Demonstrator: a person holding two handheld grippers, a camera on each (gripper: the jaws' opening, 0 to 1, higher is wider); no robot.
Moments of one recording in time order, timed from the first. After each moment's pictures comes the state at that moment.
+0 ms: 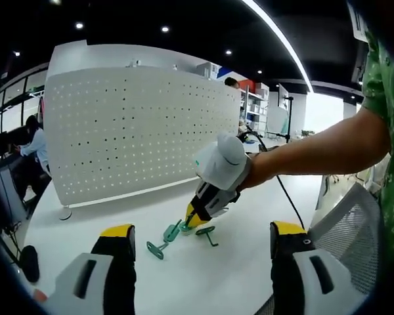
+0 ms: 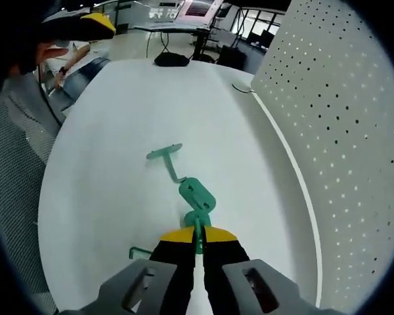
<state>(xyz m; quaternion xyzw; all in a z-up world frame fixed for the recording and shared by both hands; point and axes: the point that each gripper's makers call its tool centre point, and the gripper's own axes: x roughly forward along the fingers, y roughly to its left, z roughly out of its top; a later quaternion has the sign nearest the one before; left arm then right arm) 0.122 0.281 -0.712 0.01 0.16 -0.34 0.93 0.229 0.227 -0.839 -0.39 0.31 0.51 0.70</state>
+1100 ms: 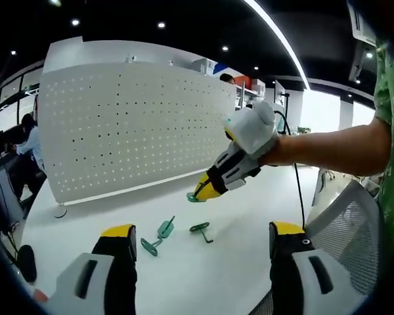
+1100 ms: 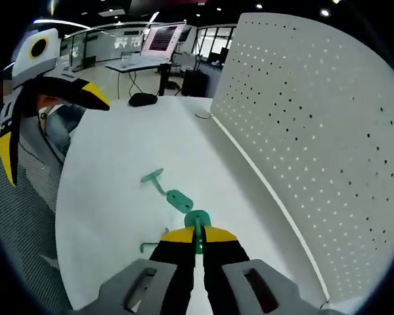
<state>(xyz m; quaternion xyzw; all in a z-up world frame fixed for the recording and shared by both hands) 0.119 0.276 -0.717 0.02 0.18 -0.35 0.92 0.224 0.195 -0.774 -0.29 0.26 0.45 0.80</state>
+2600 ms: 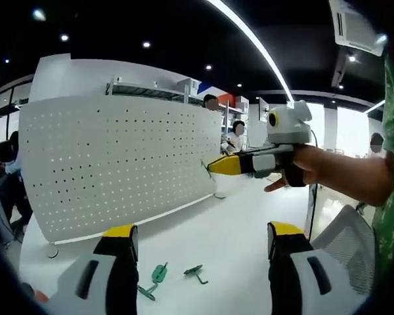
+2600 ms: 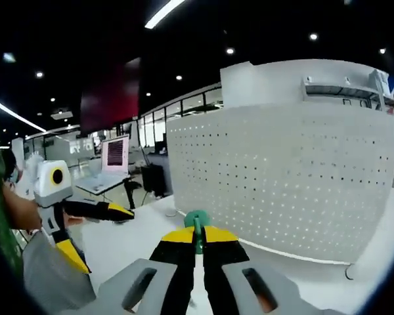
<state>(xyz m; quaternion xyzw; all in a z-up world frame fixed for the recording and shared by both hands) 0.144 0.239 -0.654 0.01 0.10 -0.40 0.91 0.205 0.155 -0.619 0.01 0.08 0.37 0.93</state>
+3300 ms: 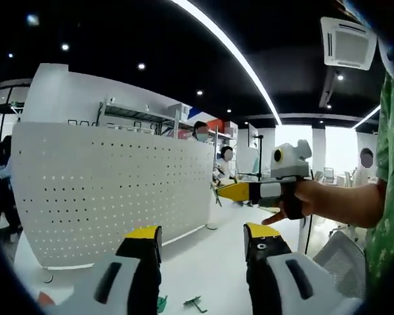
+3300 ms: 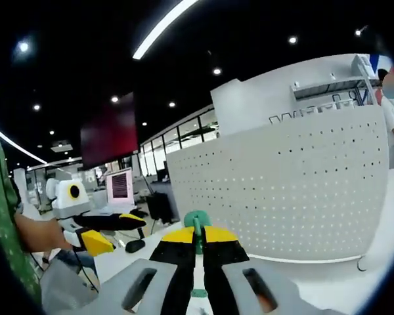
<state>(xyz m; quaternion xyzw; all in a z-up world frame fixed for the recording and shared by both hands) 0.156 0.241 -0.596 -0.03 0.03 -0.44 0.90 0.195 0.147 -0.583 0.08 0.03 0.36 0.93</state>
